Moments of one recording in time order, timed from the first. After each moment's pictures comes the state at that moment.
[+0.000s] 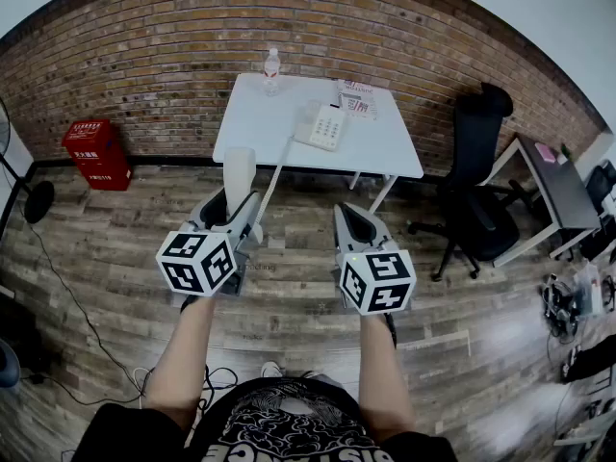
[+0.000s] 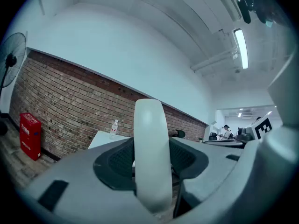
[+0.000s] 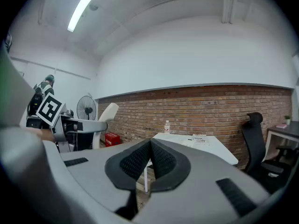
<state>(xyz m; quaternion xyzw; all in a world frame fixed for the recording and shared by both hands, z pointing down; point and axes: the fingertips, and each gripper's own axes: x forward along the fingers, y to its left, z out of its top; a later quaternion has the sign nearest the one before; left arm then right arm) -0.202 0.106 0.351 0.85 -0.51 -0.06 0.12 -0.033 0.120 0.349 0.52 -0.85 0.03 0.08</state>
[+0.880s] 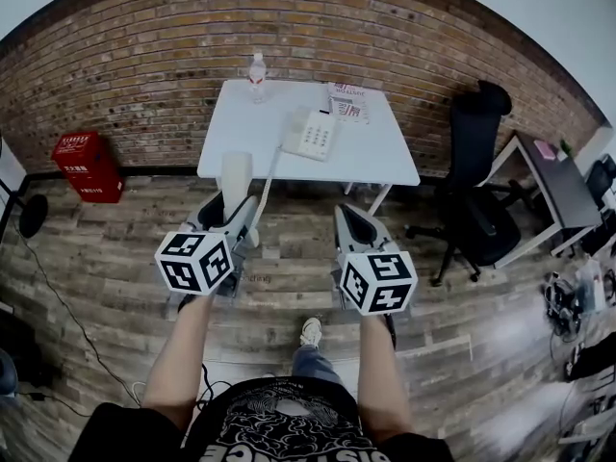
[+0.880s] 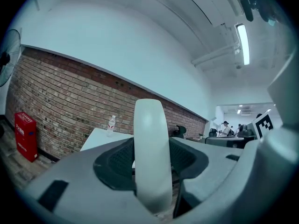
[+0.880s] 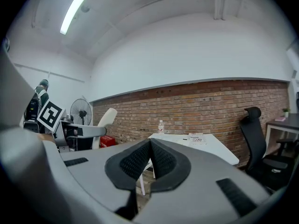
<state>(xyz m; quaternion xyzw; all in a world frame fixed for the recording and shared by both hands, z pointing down) -0.177 0.037 0.372 0.85 -0.51 -0.04 0.13 0.000 0.057 0.362 0.53 -0.84 0.05 0.06</state>
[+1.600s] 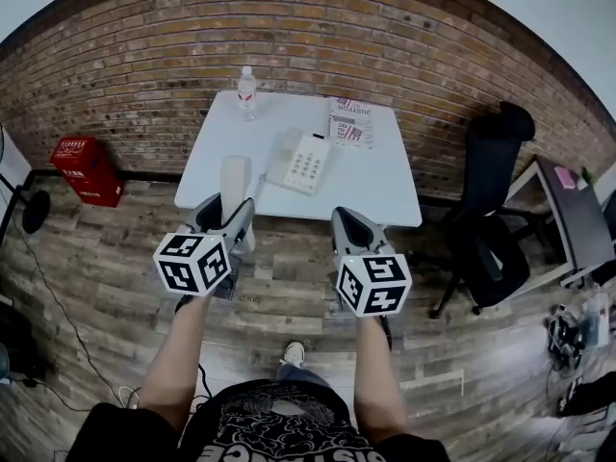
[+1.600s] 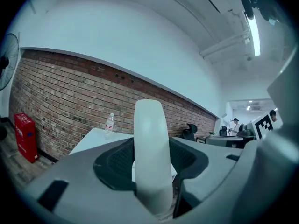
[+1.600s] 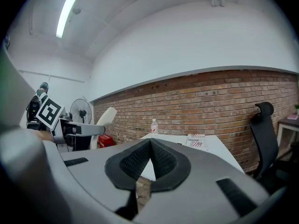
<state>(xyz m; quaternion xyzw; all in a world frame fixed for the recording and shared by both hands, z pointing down) -0.112 -0.110 0.379 0.83 -0.54 -0.02 0.14 0.068 -0.106 0.373 0.50 -0.86 0.06 0.07</state>
